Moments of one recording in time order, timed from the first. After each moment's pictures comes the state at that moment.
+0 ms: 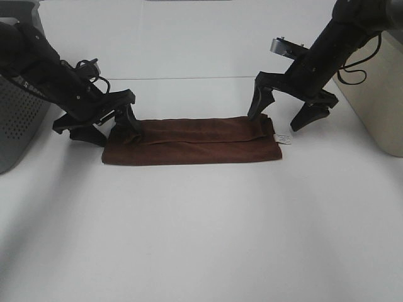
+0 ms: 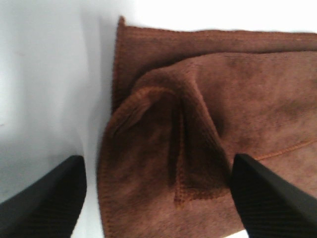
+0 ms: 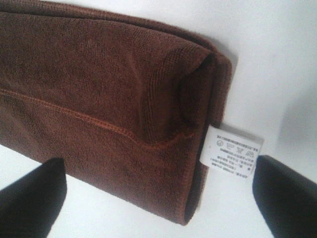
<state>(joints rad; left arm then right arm) -0.15 2.29 -1.57 -0.64 0.70 0.18 0.12 2.29 -1.78 0.41 1.01 -0.22</state>
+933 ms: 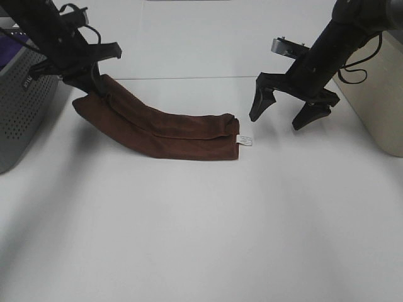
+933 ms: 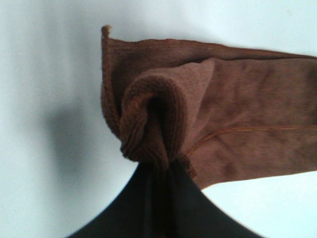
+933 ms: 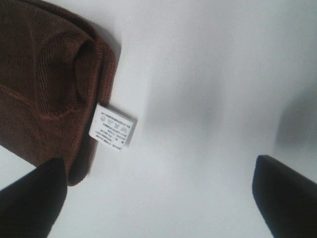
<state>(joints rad) -0.15 2.27 -1.97 -0.35 1.08 -0.04 0.12 2.29 -1.78 0.39 0.99 -0.22</state>
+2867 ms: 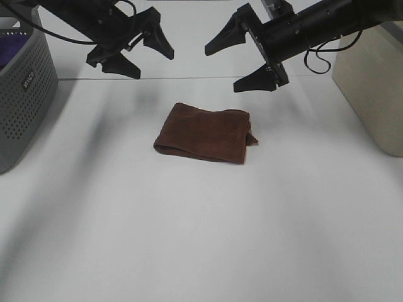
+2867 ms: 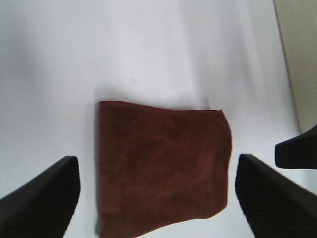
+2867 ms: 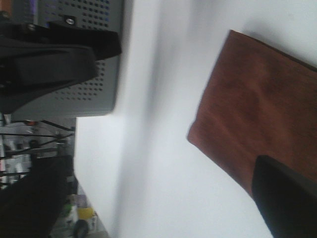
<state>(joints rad) -0.18 2.37 -2.12 -0.71 0.98 0.12 0.12 2.27 -1.78 1.11 1.07 -0.48</state>
